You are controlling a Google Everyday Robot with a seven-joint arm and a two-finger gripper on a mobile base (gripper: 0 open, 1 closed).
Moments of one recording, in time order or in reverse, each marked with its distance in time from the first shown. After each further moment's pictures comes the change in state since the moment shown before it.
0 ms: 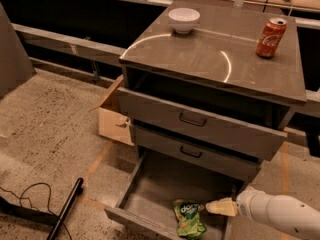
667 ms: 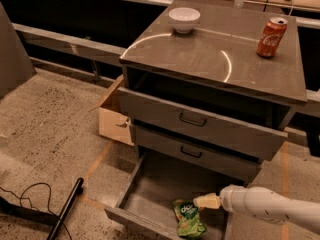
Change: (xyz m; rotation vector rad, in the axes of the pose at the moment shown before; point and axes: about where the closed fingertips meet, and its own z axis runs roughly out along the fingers) arm 0.007 -0.006 0.103 -0.063 0.008 0.030
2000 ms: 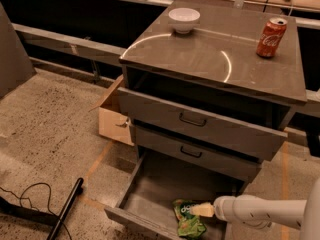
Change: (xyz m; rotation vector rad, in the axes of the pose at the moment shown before) arm 0.057 -0.008 0.068 0.015 0.088 0.100
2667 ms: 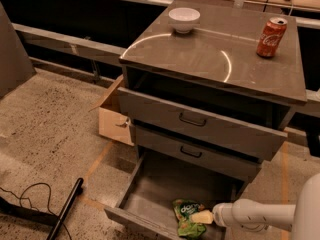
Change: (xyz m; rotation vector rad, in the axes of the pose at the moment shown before) arm 0.039 -0.006 0.036 -0.044 0.070 0.027
